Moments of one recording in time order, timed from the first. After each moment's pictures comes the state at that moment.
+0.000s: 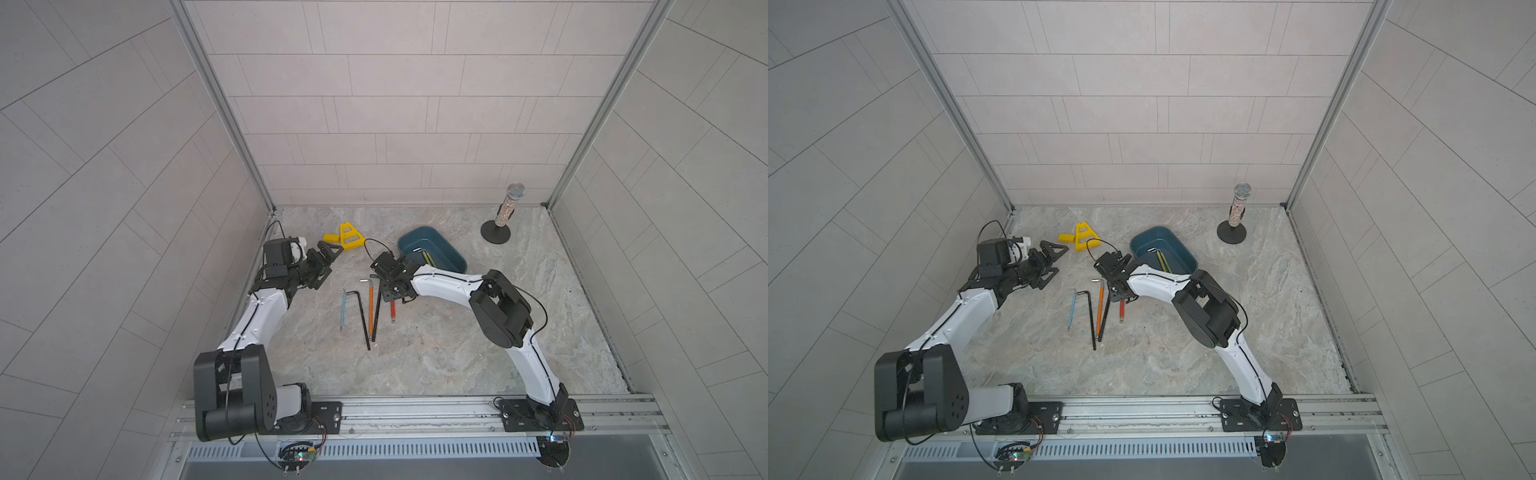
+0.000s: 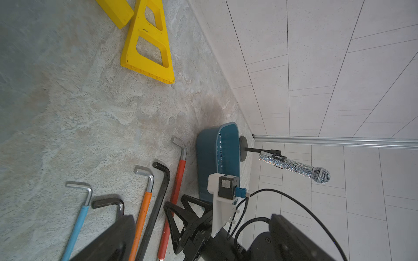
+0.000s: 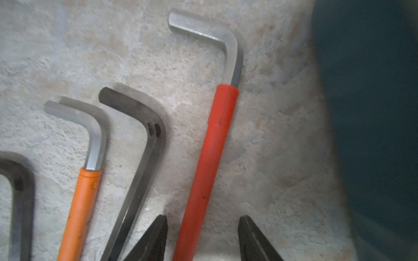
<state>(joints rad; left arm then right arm) 0.14 1.32 0.81 -0.14 0.70 -0.86 0.82 2.23 1.69 -0.60 0.23 0.53</state>
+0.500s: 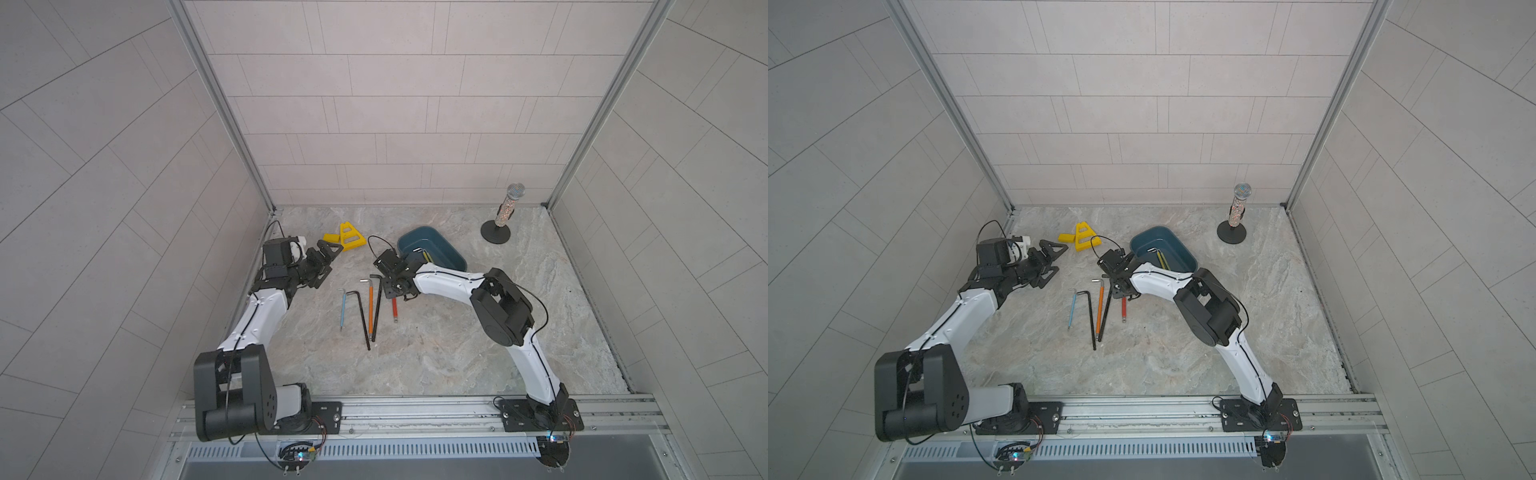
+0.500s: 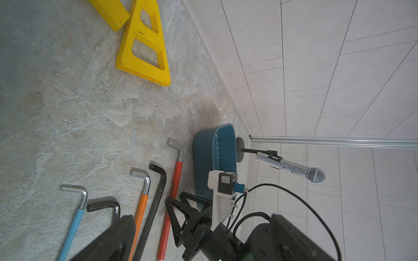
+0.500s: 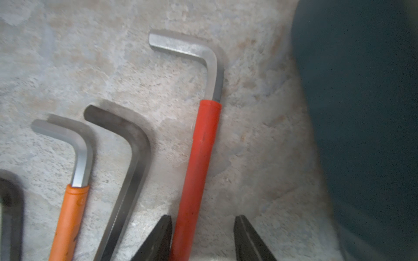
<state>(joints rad) 0.15 1.32 0.81 -0.12 0.71 -0.87 0.80 2.23 1.68 -0.57 0.23 0.53</state>
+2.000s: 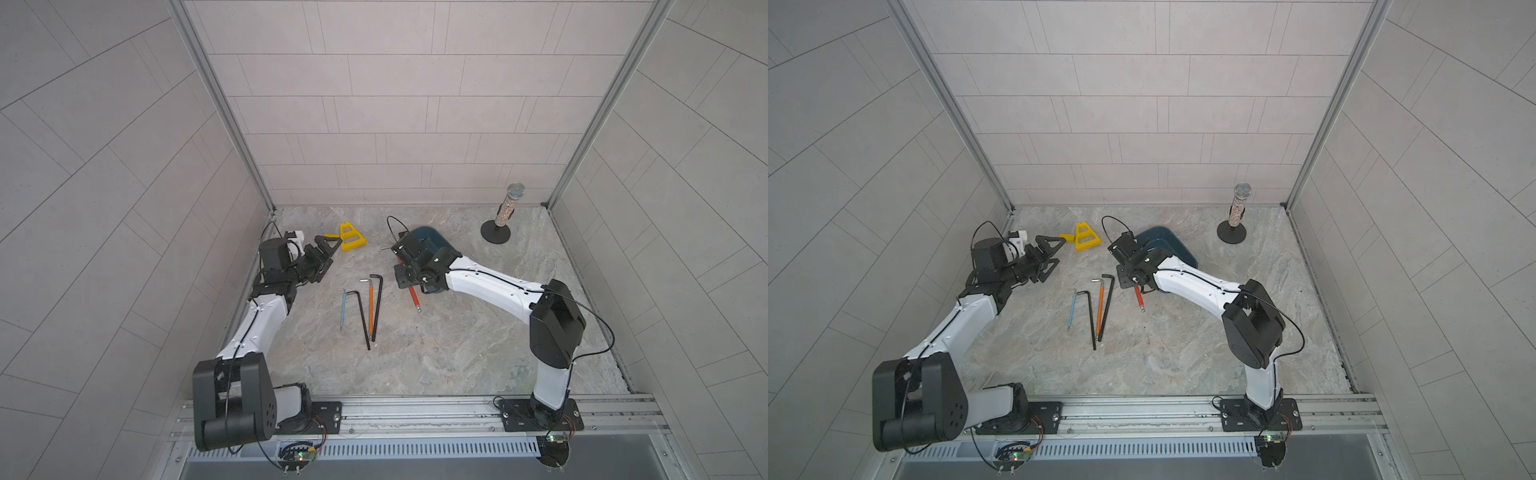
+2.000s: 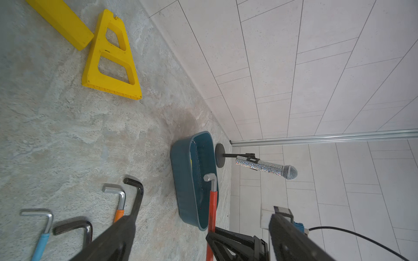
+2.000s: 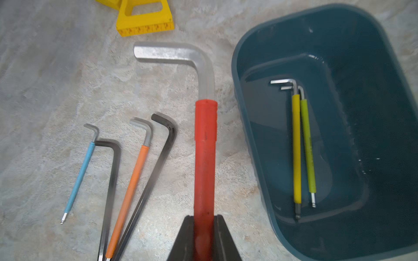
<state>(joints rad) 0.13 1.27 0.76 0.06 0.74 -0.96 0.79 1.85 1.57 -0.67 0.22 0.47</state>
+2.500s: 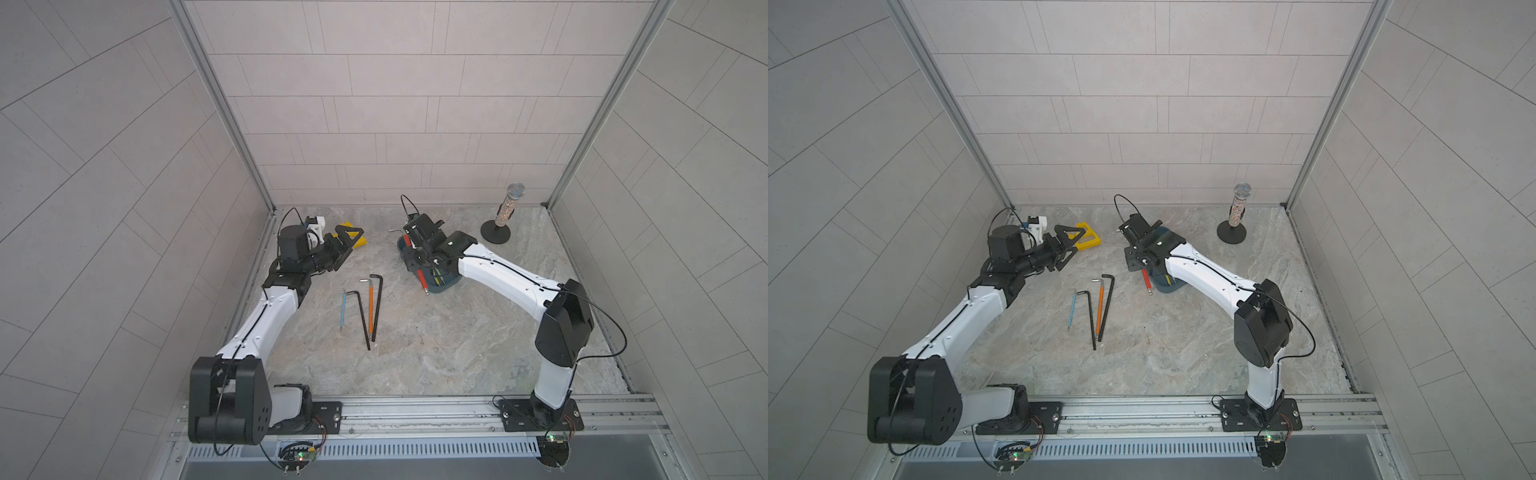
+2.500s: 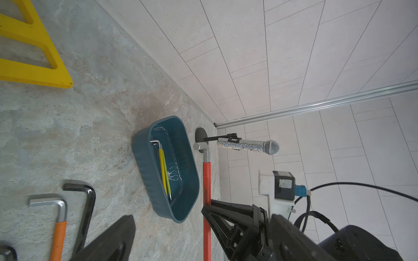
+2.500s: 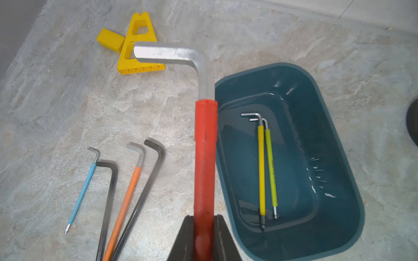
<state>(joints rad) -0.05 1.30 0.89 0.06 0.70 -0.98 0.70 1.84 1.68 -0.74 0.19 0.38</state>
